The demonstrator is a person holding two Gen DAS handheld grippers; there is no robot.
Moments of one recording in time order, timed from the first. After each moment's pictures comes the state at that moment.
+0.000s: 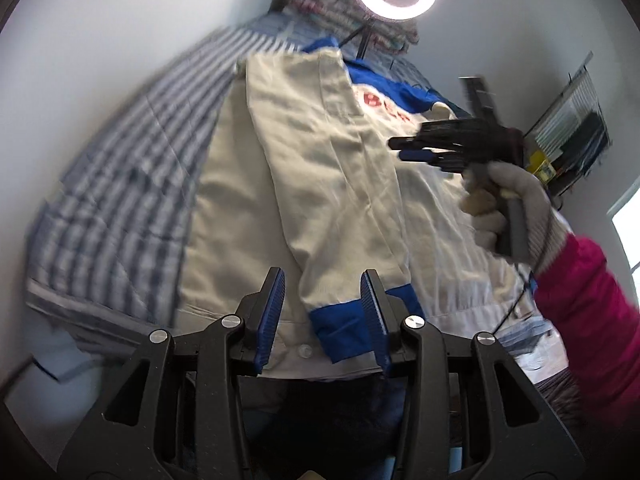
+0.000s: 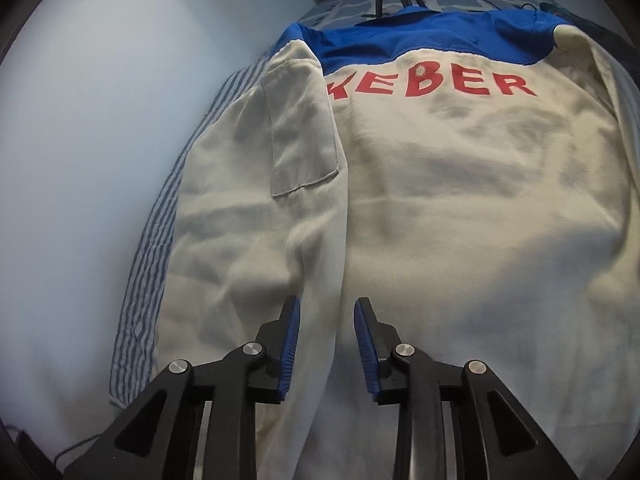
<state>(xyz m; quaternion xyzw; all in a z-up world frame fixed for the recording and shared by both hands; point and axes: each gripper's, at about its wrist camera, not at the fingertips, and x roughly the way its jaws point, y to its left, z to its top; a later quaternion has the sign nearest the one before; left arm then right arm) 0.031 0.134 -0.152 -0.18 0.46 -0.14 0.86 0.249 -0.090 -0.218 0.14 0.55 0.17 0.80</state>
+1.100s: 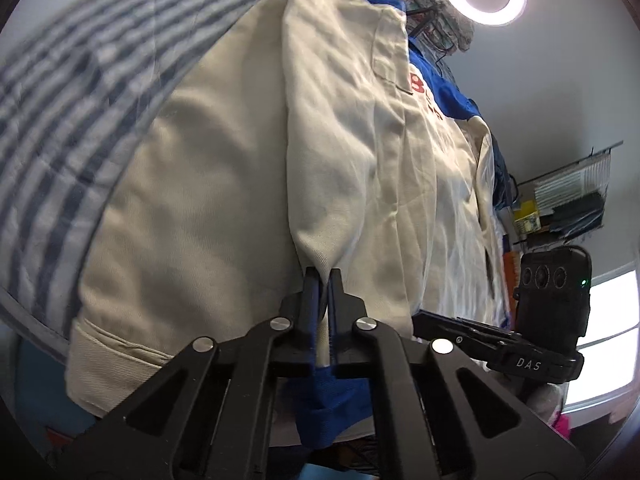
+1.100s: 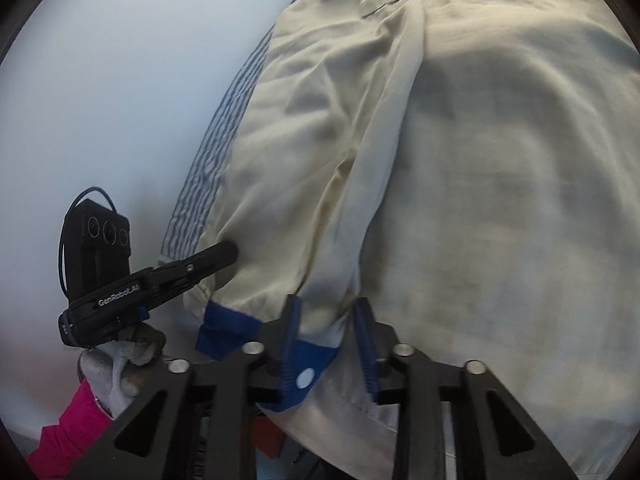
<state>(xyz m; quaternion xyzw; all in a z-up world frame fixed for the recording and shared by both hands) 0.090 0.127 -0.221 -0.31 0.51 -0.12 0.79 0.111 -0.071 -0.266 0.18 0.61 0.31 0.71</state>
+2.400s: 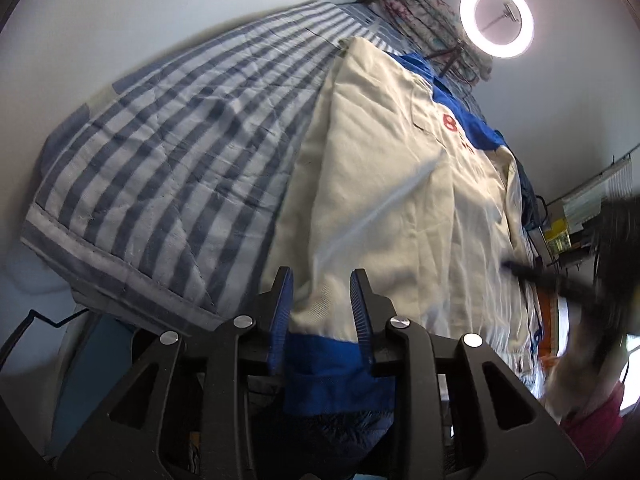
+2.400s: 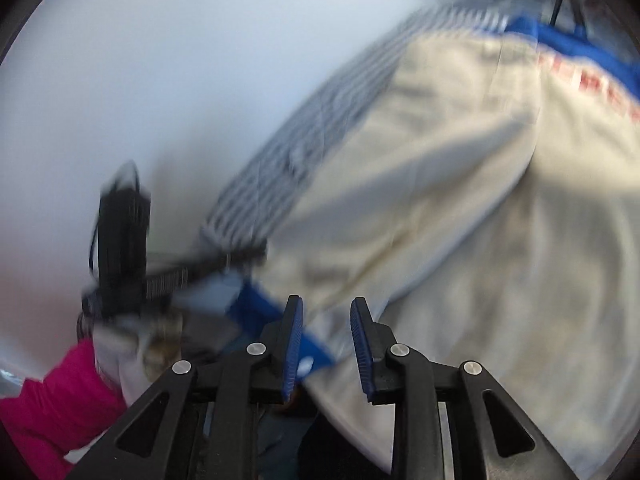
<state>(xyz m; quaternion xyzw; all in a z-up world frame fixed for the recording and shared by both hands) 0.036 0.191 -0.210 -0.29 0.48 -0.05 0.83 0.101 -0.001 -0.171 0.03 0.53 0.36 0.77</state>
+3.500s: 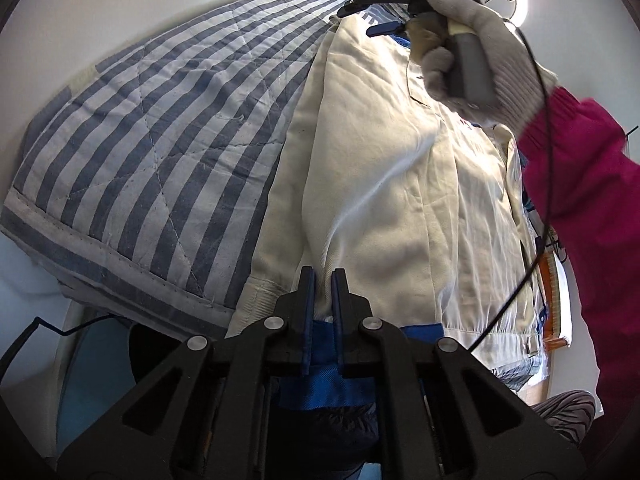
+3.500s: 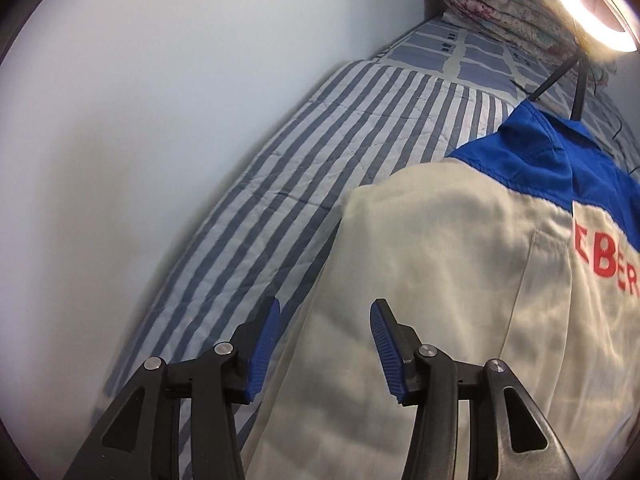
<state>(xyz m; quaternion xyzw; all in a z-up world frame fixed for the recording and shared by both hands) 0.039 0.187 -0.227 -0.28 0.50 -0.07 0.82 0.363 0.160 -0.210 -0.05 0.54 0.16 0.82</state>
